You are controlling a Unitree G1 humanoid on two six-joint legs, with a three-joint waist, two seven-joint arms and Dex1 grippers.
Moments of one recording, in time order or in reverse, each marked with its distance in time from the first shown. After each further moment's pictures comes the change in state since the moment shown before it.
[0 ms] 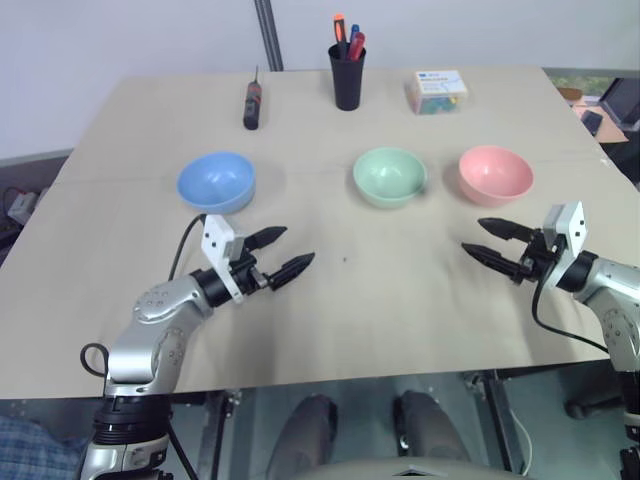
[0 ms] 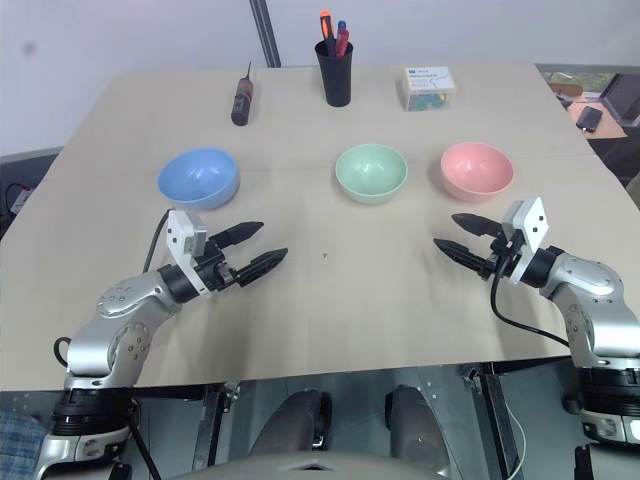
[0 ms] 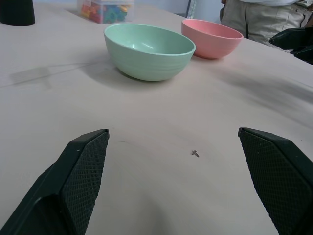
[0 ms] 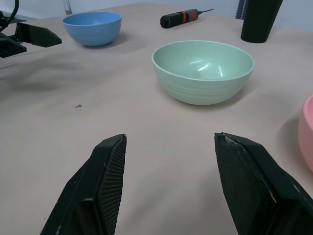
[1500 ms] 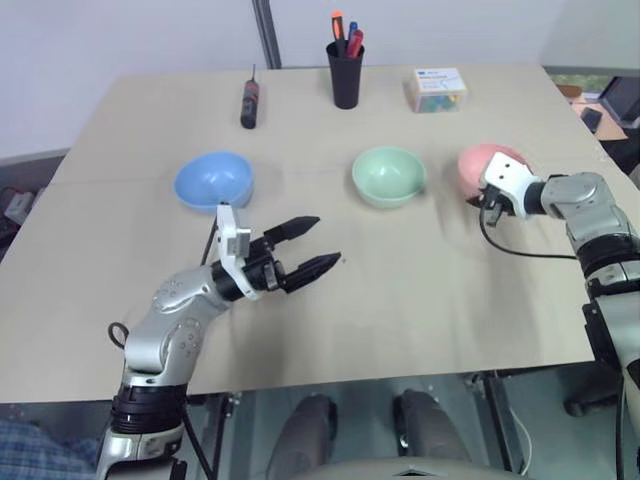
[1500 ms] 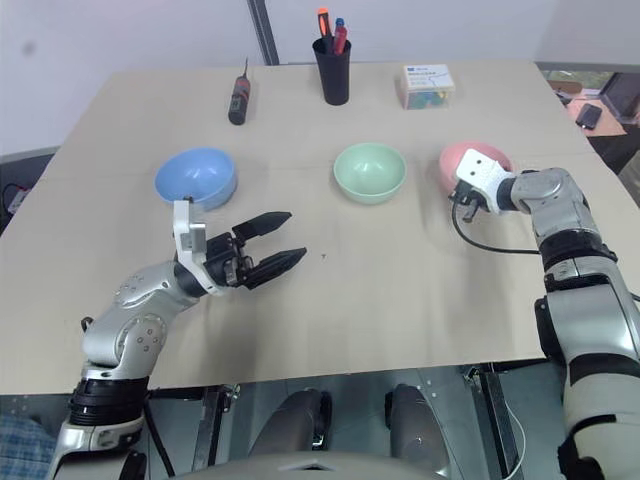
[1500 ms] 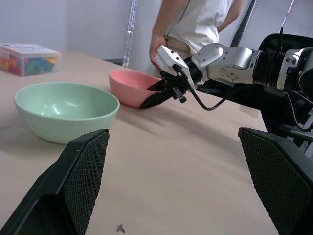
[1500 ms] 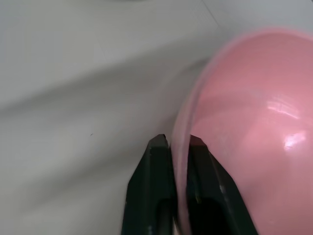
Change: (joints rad) left arm -0.042 -0.044 -0.046 -0.040 -0.154 -0.018 -0.142; right arm -0.813 0.009 0.395 1.098 -0.658 -0.408 -0.044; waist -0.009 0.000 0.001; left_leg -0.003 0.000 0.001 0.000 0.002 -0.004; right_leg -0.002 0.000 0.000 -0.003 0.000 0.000
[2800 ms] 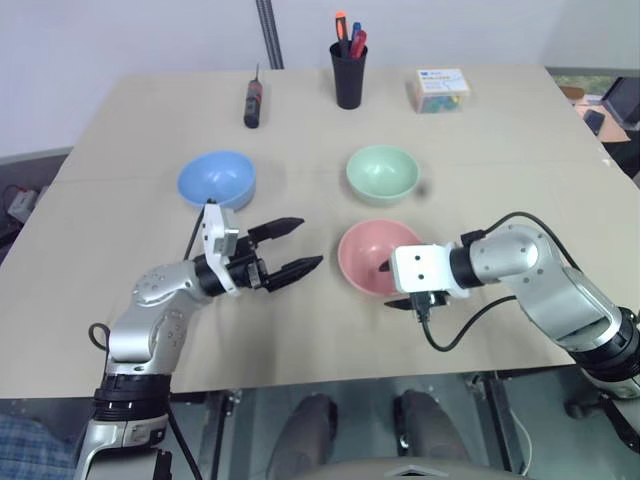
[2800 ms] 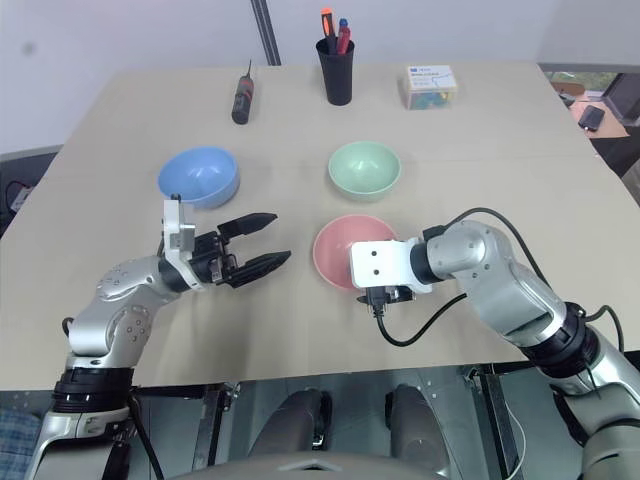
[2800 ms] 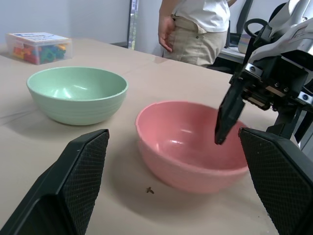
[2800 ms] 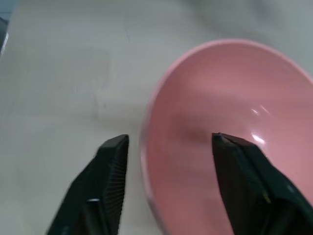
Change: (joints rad) left arm -0.048 0.079 0.015 0.129 0.056 -0.077 -0.105; right arm 0.409 -0.092 0.268 -1.527 0.112 0.786 0.205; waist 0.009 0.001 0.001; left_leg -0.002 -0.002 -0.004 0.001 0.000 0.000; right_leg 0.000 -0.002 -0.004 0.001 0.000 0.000
